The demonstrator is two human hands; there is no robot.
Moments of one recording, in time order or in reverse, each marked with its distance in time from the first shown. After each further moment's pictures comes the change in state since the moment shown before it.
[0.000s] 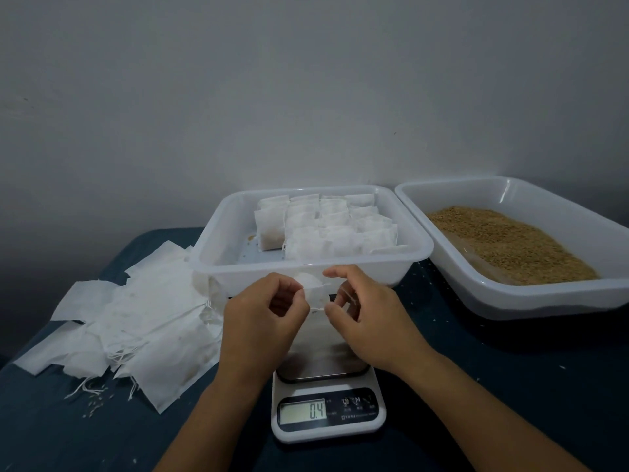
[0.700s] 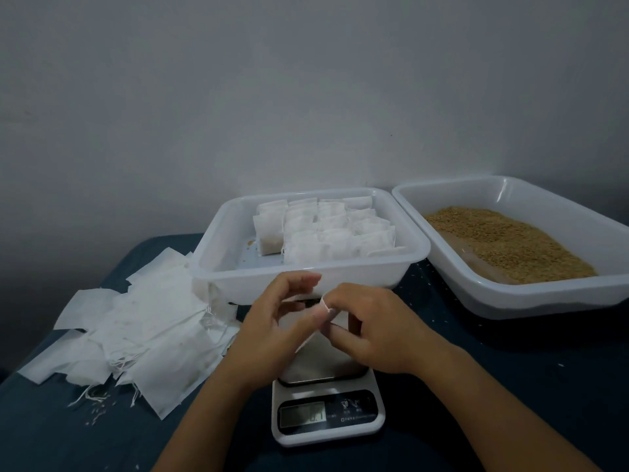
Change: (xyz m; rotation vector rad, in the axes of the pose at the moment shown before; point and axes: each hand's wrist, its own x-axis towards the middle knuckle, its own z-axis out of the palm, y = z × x) left_hand 0.001 0.002 -0.007 -0.442 -0.430 -0.190; right_hand 0.003 0.000 -0.022 -0.221 -0.217 -0.315
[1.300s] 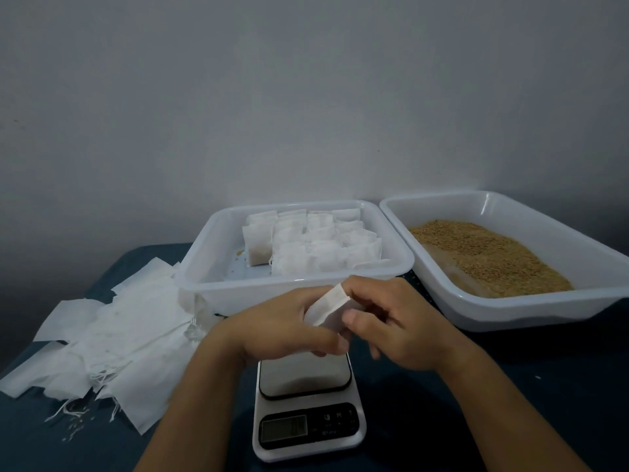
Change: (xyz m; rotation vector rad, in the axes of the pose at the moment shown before) left_hand 0.044 0.053 0.007 -0.044 -0.669 -0.097; right_hand -0.012 -0.004 -0.053 0.316 -0.010 0.031
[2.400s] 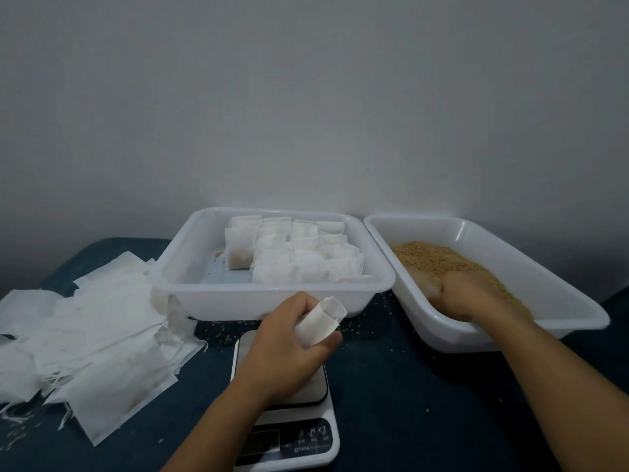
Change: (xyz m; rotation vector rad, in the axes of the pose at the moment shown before) left_hand 0.018 -0.048 0.048 0.247 0.762 0.097; right_hand 0.000 0.120 -0.131 -1.033 -0.108 1.110
